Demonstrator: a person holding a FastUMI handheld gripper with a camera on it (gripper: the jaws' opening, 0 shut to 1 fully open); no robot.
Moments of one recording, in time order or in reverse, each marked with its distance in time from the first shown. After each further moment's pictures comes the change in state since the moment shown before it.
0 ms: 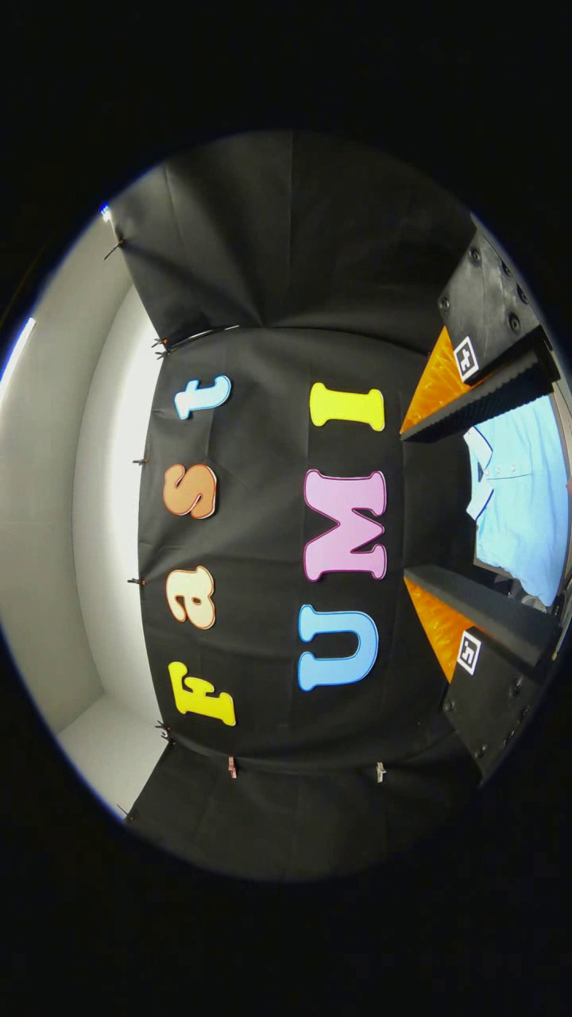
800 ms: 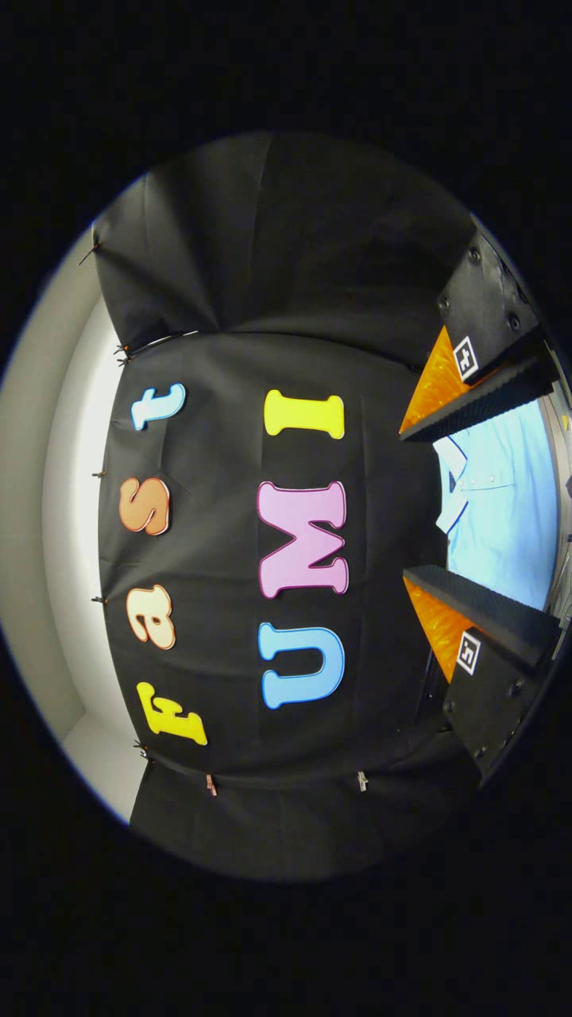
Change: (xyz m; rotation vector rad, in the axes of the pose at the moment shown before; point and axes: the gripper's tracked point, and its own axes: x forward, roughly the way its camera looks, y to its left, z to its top) arm 0.026 -0.030 -0.064 0.008 0.173 -0.037
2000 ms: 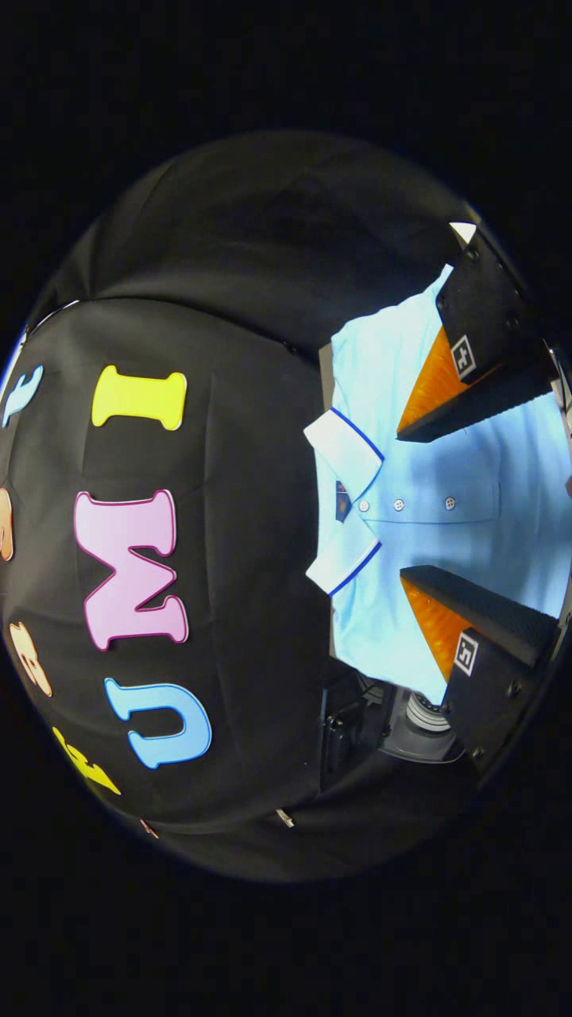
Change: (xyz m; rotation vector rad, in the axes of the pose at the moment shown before) arm 0.126 -0.046 -0.217 -0.001 0.560 -0.013
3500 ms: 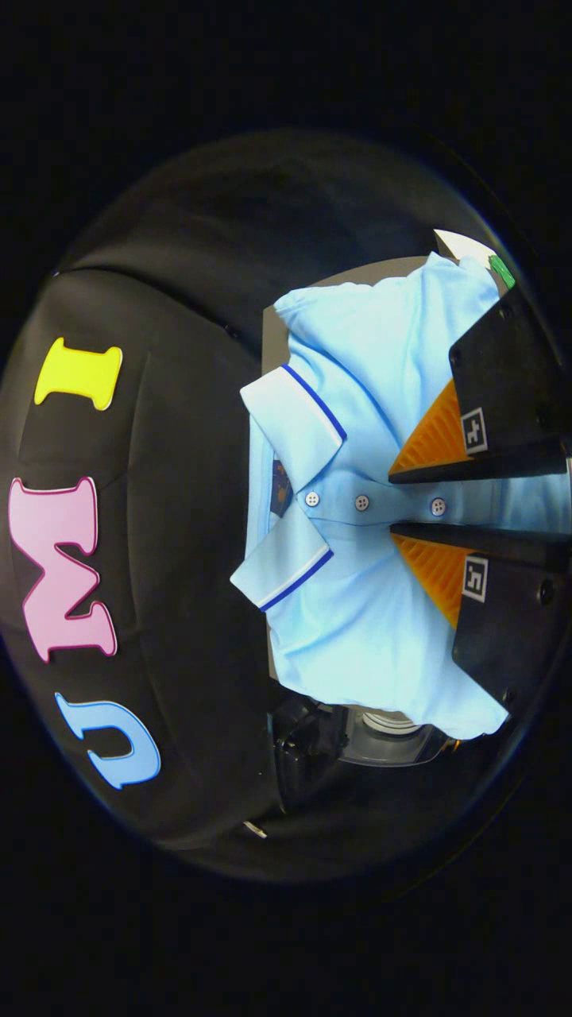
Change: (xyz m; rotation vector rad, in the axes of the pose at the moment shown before) arm 0.024 0.007 -0.040 -0.018 0.289 -0.008
